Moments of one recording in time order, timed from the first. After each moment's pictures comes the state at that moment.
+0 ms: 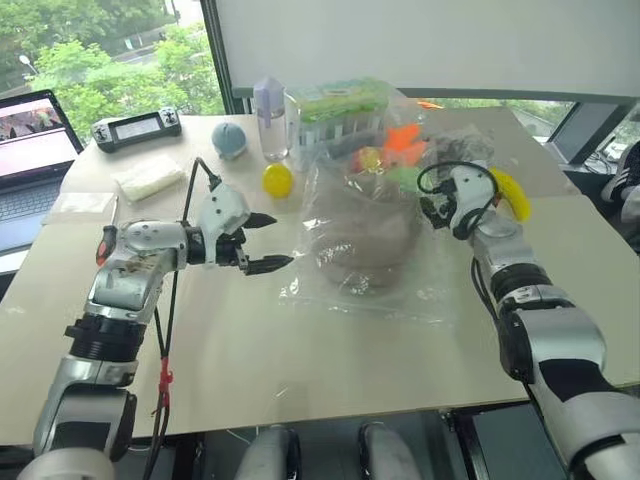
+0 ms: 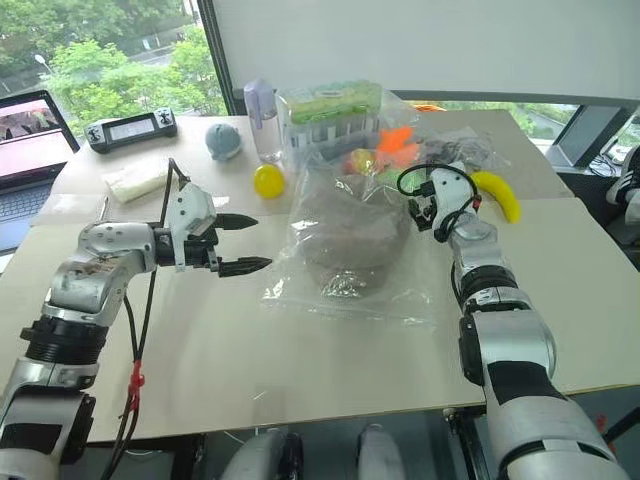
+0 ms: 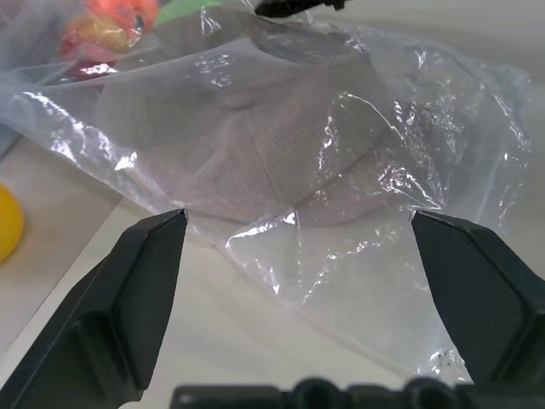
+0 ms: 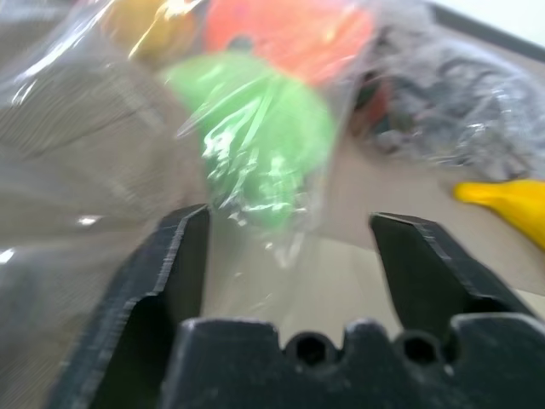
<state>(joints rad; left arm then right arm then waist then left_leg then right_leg) -0.67 0.67 -0.10 0.10 -0.26 0.37 -1.10 -1.09 -0.47 -0.04 1.22 0.02 -0.12 0.30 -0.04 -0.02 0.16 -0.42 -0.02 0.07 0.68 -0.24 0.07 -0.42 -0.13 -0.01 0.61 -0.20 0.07</state>
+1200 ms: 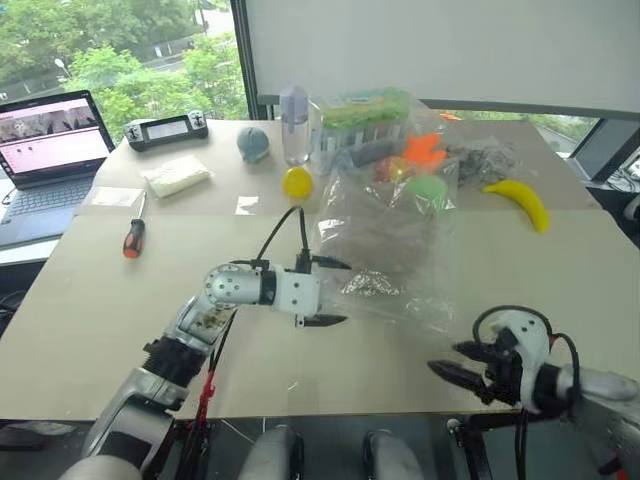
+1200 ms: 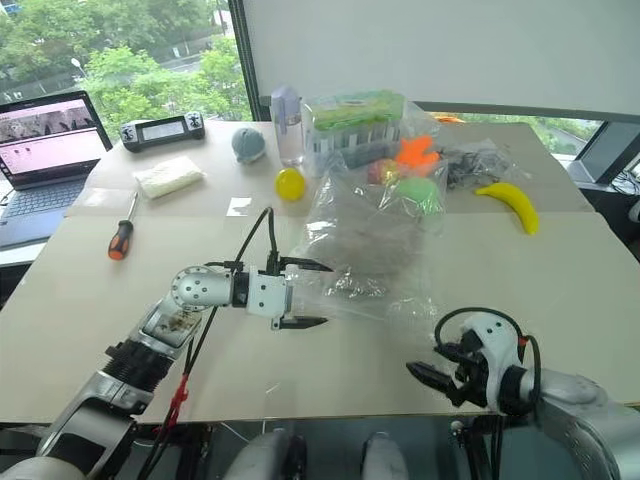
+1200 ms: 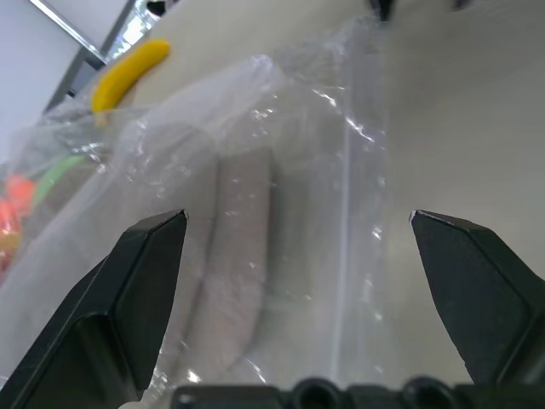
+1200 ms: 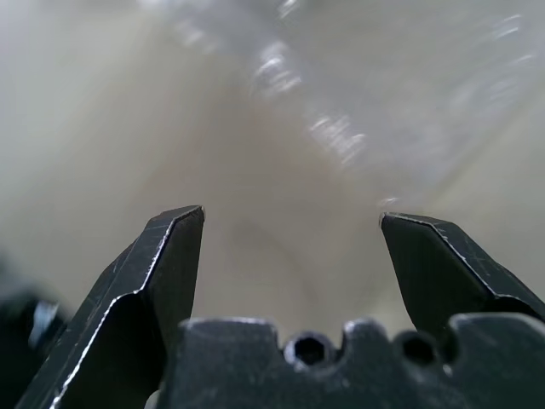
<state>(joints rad) -0.59 0.47 -0.35 0.18 0.05 -0.37 -1.03 0.26 -0.84 -0.32 -0.69 0.76 0.97 0.65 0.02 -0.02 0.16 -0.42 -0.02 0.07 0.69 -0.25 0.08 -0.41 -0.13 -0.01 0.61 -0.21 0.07</state>
